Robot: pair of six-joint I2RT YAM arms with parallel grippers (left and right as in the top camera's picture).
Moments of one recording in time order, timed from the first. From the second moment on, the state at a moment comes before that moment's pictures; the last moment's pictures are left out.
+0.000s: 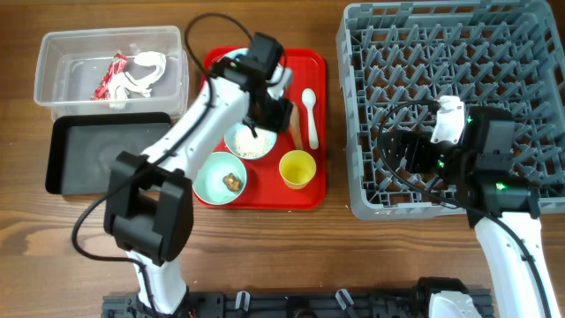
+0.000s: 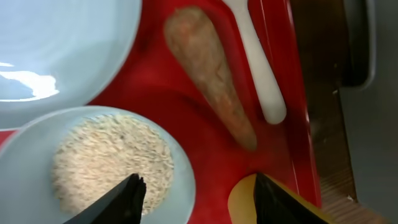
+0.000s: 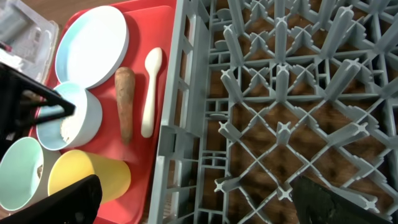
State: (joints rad) left arm -0.46 1.97 1.58 -0.93 0.16 -0.13; right arm -0.05 1.08 0.84 -0.62 -0.37 0.09
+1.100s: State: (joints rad) left arm -0.51 1.97 1.44 -0.86 0.04 -0.23; right arm -0.05 1.08 0.84 -0.63 -0.37 0.09
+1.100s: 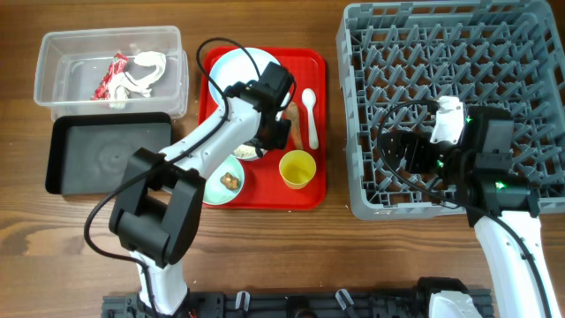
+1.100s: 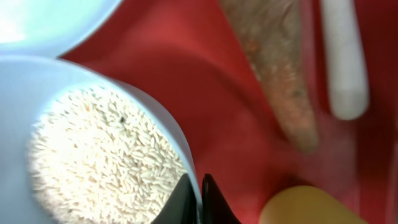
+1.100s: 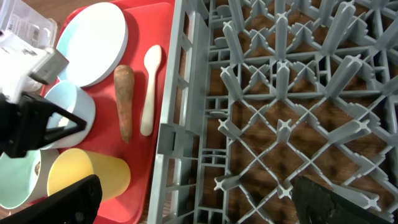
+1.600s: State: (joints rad) left arm -0.11 1.78 1.58 -1.12 0.28 -0.23; right arm -0.05 1.08 0.84 -0.62 -0.37 0.09
